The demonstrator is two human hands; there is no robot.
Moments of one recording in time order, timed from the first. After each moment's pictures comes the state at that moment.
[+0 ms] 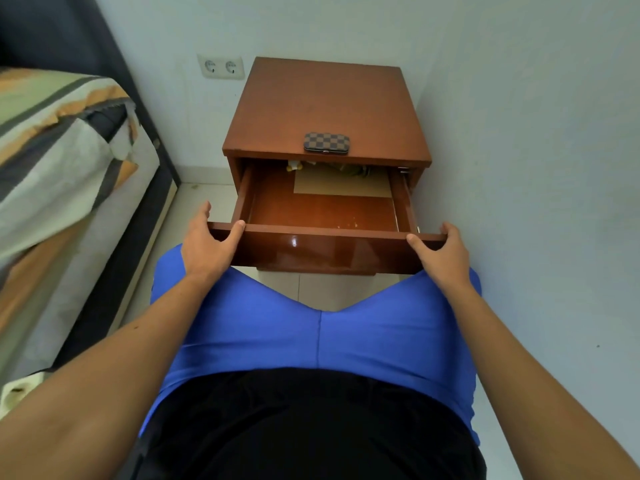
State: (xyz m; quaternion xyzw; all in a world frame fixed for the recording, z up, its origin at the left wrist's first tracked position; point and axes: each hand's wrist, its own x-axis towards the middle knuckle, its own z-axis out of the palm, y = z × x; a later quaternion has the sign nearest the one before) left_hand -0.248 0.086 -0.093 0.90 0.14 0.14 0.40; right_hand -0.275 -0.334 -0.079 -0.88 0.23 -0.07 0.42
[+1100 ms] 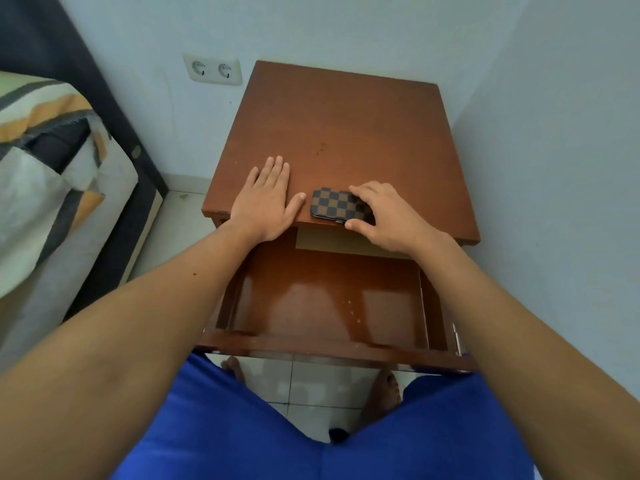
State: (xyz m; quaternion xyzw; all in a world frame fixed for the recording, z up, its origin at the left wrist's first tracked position) left_hand 0.030 0.023 -0.052 0.99 -0.11 -0.02 0.08; right_hand 0.000 -0.235 -0.004 -0.97 -0.18 0.08 0.14
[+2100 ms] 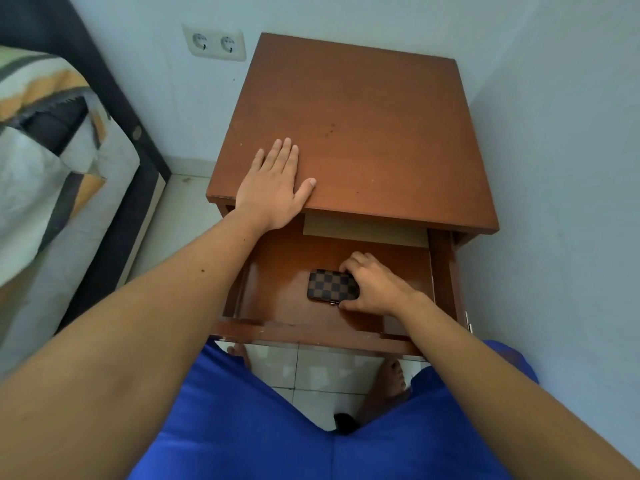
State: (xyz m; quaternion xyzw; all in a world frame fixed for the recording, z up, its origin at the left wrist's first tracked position) left_hand 0.030 0.022 -0.049 0.99 -0.11 -0.01 0.05; right_hand -0.065 -0.222 -0.123 -0.95 -0.21 0.23 0.11
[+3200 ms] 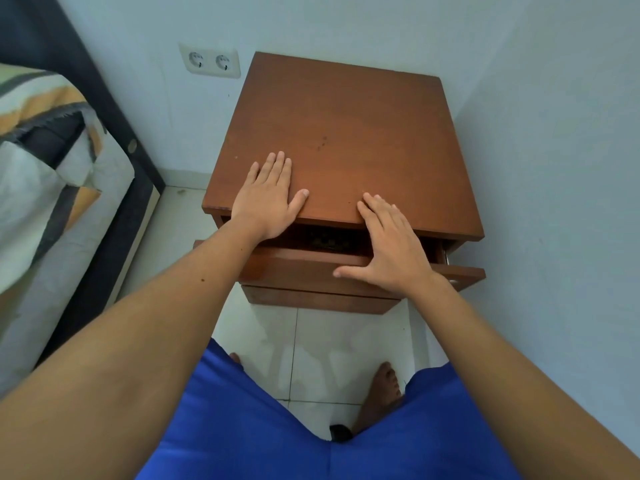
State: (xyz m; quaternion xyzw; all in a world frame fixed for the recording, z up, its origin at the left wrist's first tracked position) left_hand 0.030 0.020 -0.048 0.99 -0.11 -0.02 0.05; right_hand -0.052 -0.233 -0.047 -0.98 -0.17 -0.03 0.06
